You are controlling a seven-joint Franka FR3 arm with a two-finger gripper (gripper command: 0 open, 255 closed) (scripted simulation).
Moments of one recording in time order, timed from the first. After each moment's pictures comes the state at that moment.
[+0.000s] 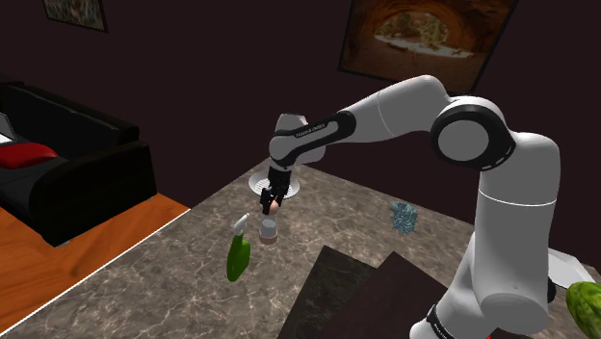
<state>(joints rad) 0.28 0.35 -0.13 -1.91 0.27 2.21 -0.28</state>
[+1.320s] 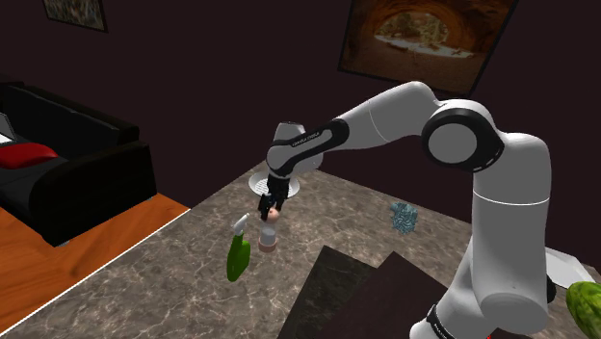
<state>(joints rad) 0.27 0.39 -0.12 -1.92 0.28 2.27 -0.30</state>
